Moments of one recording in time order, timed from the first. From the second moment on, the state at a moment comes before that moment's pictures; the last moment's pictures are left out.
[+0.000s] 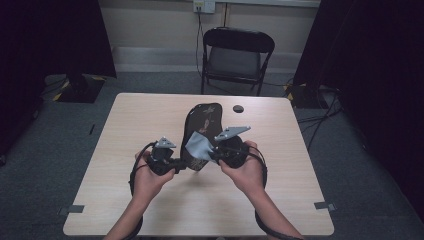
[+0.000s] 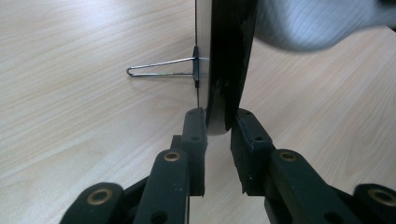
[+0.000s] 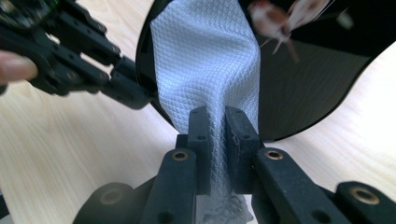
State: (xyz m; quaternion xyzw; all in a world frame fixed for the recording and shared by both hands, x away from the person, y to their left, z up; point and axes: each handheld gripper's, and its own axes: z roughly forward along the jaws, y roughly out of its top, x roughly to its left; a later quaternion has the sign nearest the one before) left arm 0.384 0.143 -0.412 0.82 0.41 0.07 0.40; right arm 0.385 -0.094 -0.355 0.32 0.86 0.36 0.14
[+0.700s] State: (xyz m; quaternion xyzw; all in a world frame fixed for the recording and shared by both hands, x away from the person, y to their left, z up) left arm 0.383 0.148 -0.410 0.81 0.41 0.07 0.40; right arm 0.381 -0.088 -0.444 0.34 0.89 0.30 0.09
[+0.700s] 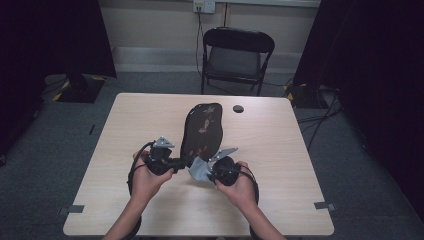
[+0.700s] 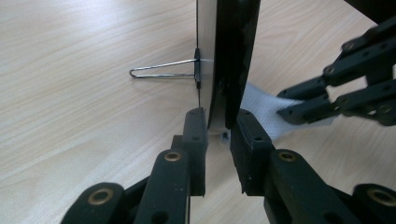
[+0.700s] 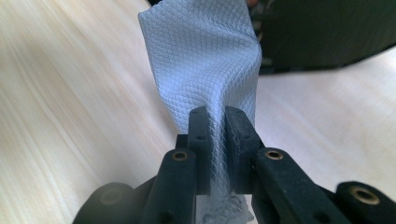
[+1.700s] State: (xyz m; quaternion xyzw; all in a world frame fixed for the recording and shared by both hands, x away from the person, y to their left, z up) left arm 0.382 0.163 -0.417 0.81 0.43 0.08 0.39; right arm 0.379 -0.093 -0.349 0.32 0.86 0.38 0.13
